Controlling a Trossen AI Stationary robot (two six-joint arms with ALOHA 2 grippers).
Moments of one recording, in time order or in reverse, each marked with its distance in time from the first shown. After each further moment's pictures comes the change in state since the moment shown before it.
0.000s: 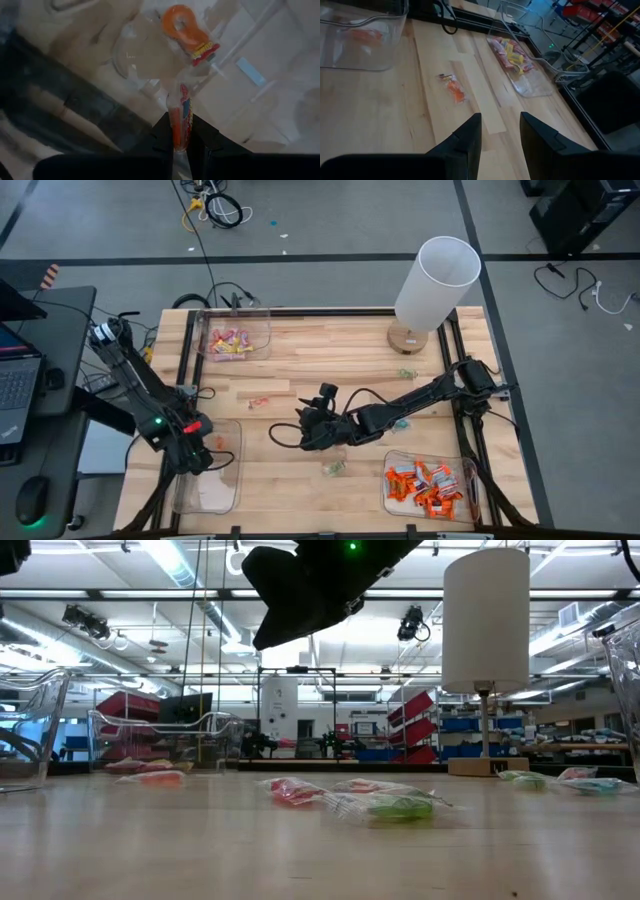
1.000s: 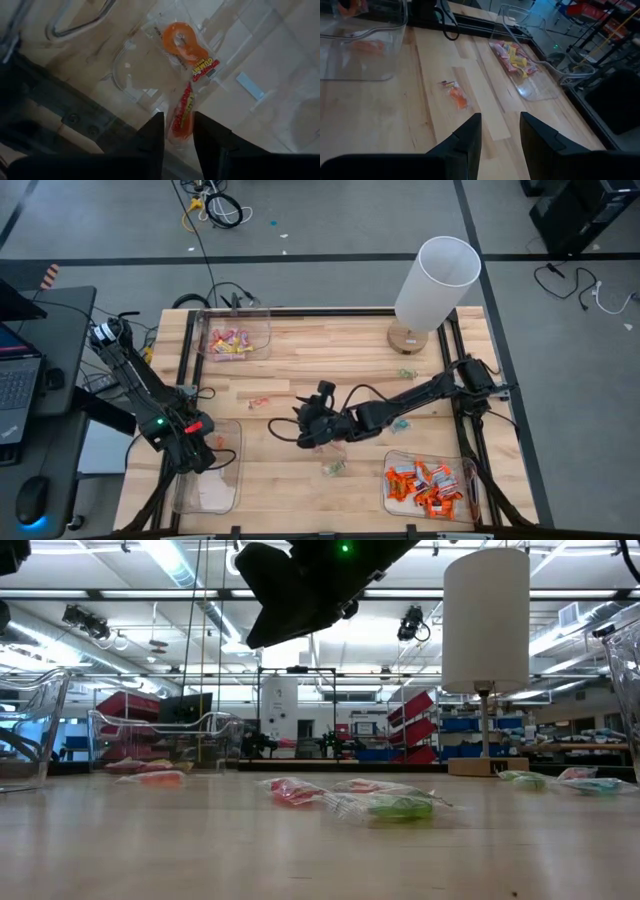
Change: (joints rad) left arm 0.002 0.000 -0.027 0.026 -0.053 -0.001; right arm -0.025 0.000 0.000 0.040 -0.043 0.006
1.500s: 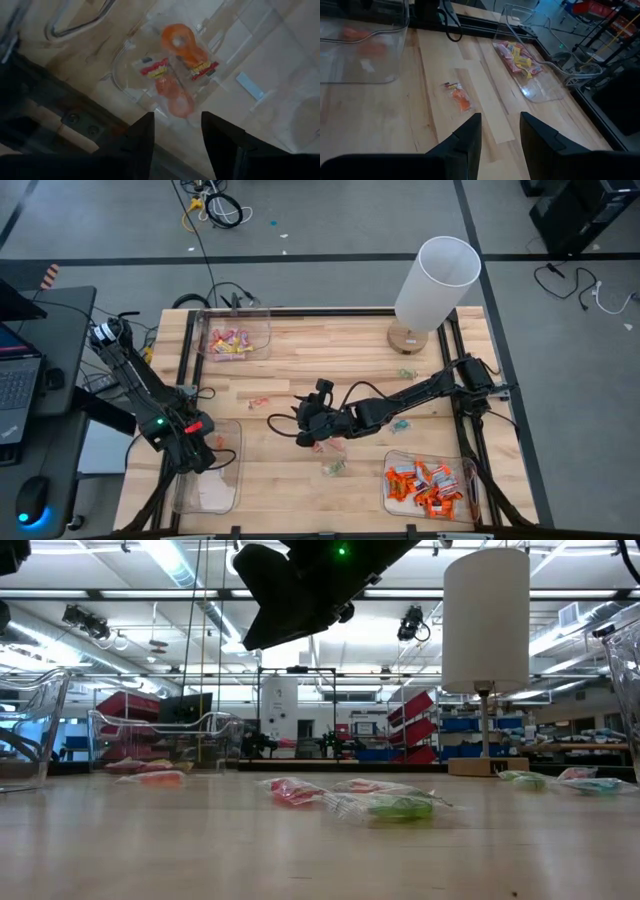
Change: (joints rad) left arm 0.000 0.000 0.000 0.001 0.000 0.000; right arm -0.015 0.002 0.000 0.013 -0.040 0.000
